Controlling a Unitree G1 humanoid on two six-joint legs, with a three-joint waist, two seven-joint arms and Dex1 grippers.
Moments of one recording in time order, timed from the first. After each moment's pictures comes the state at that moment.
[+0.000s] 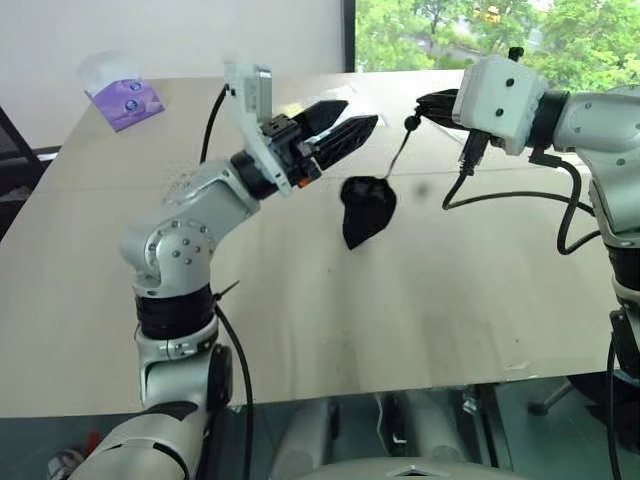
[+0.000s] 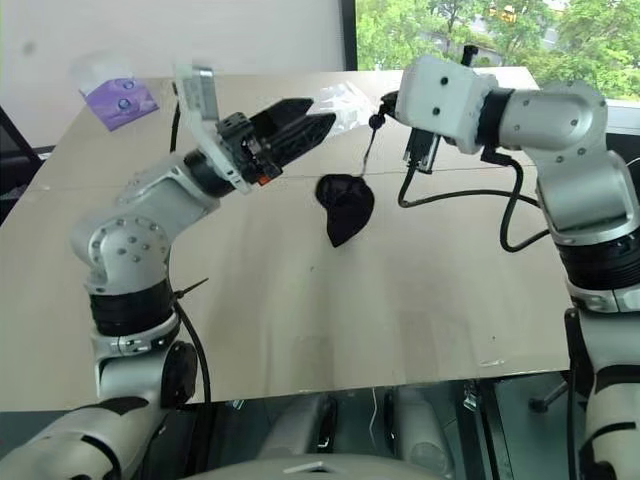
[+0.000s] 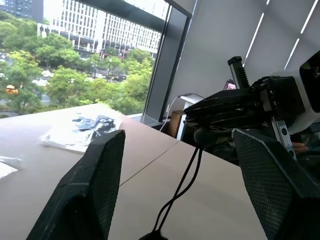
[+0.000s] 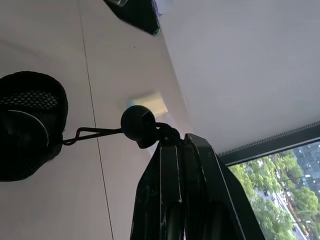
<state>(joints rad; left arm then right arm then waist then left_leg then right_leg) -0.76 0.36 0.16 -0.27 -0.82 0.84 -0.52 -0.97 -0.73 0.18 -0.13 0.06 0.25 0.95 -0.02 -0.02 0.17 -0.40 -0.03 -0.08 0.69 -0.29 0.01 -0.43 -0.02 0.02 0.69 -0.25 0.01</state>
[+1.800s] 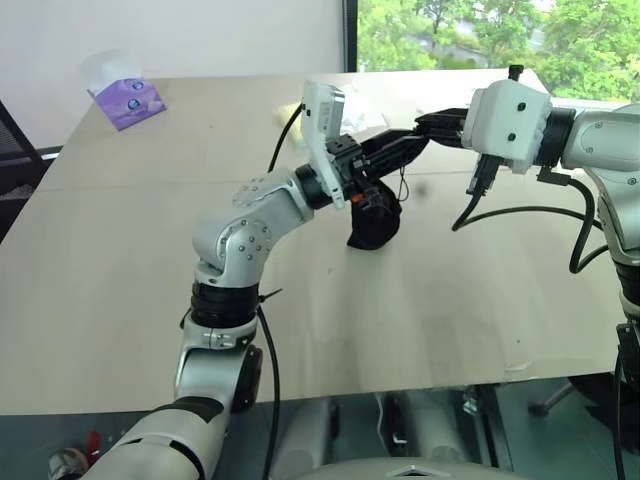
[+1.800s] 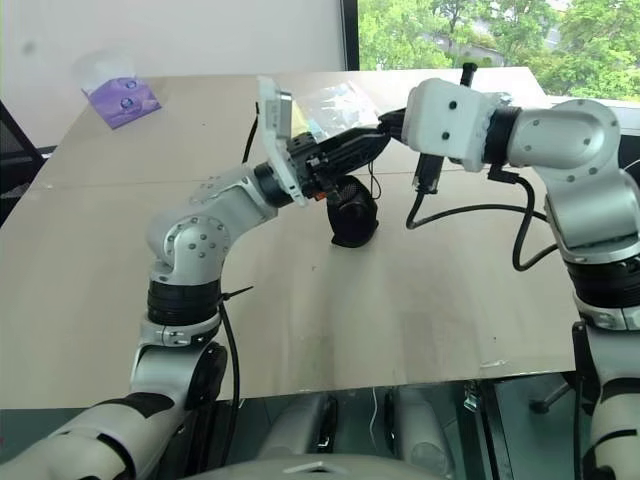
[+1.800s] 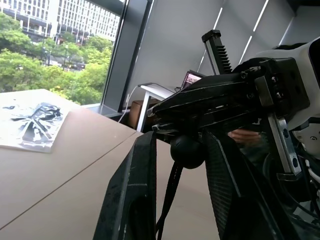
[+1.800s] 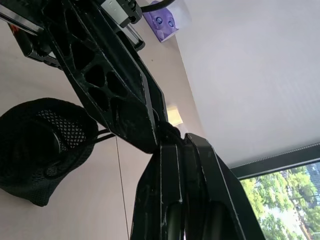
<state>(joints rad) -0.79 0.24 0.02 -0.15 -0.77 0.79 -0.58 -0.88 -0.77 0.15 -0.21 0.08 0.23 0.96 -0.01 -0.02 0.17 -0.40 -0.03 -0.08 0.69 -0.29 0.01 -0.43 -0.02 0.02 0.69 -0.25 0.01</state>
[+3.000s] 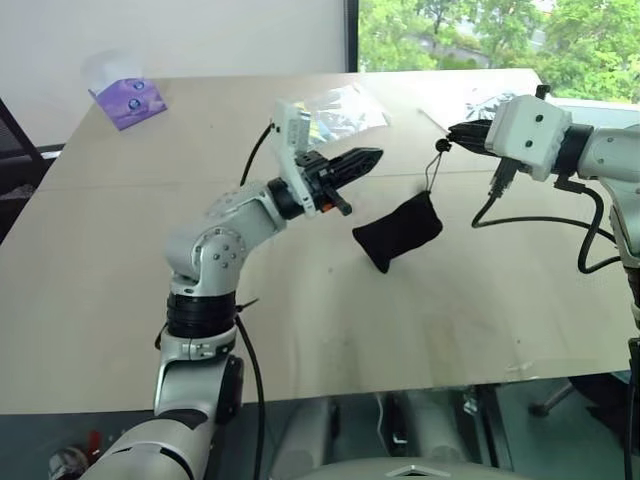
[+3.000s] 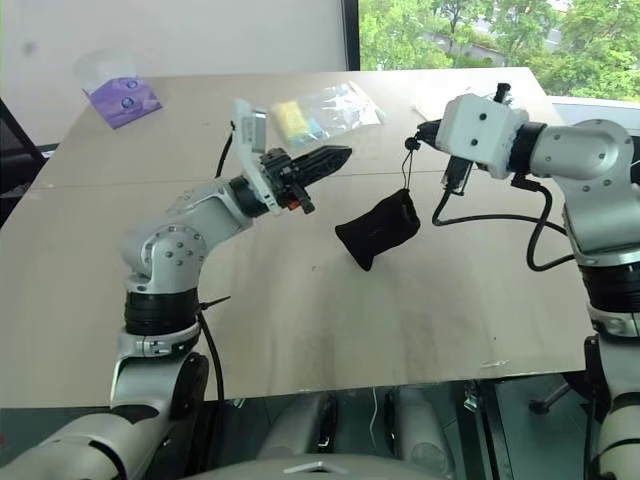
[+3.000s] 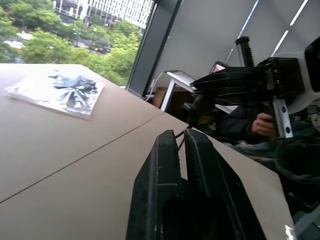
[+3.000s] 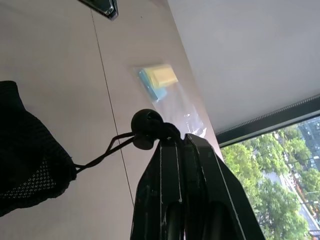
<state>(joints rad) -0.73 0.29 0.07 -0.17 -0.79 0.84 -0.59 -0.80 -0.80 0.10 -0.11 0.05 0.13 0.95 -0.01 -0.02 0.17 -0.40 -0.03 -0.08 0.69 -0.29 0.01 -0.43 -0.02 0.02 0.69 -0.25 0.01</state>
